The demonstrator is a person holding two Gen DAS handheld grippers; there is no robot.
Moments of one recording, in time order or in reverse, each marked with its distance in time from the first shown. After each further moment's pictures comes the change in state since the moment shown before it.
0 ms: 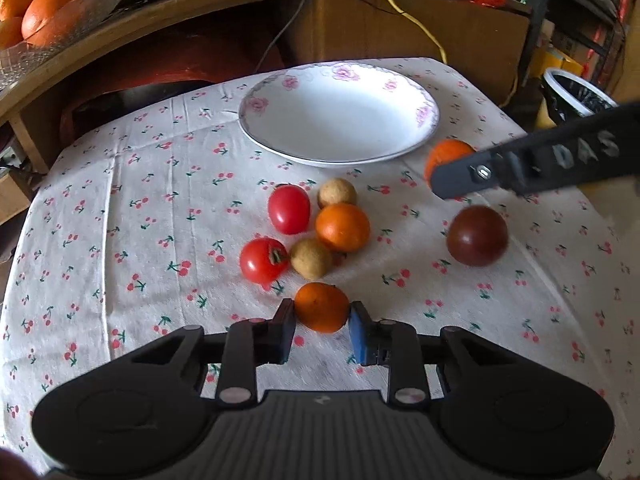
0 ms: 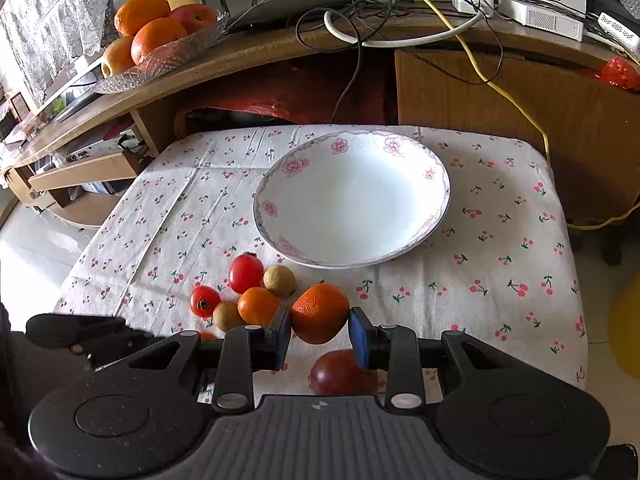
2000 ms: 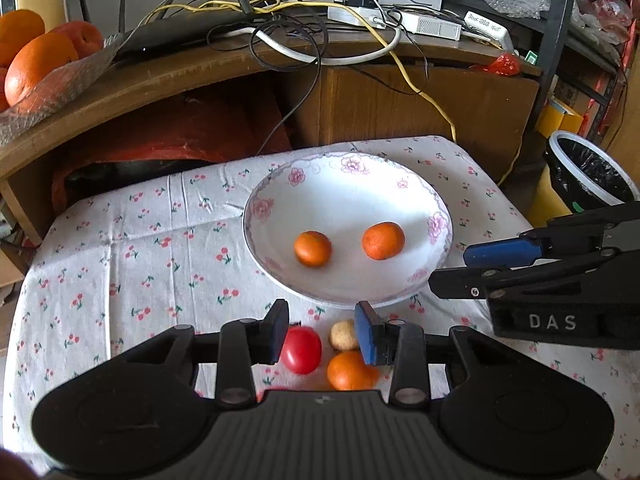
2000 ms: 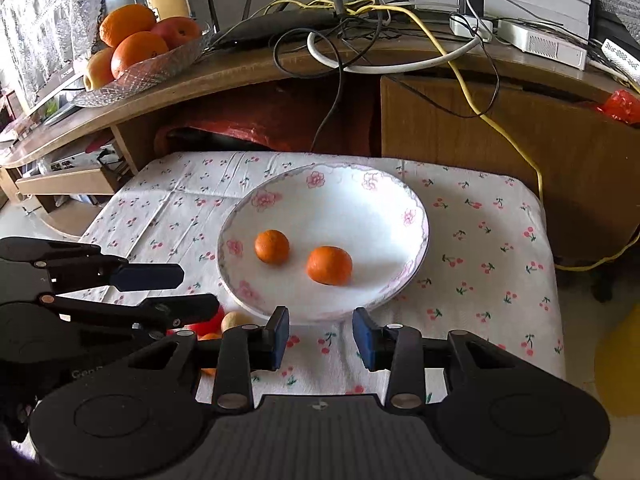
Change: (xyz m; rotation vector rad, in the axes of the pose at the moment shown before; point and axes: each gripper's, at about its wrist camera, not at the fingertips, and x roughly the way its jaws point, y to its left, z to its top) left arm 0.001 0.015 0.068 -0.029 -0.113 -0.030; right arm 0.014 -0.017 0.020 -0.051 -0.048 -0.026
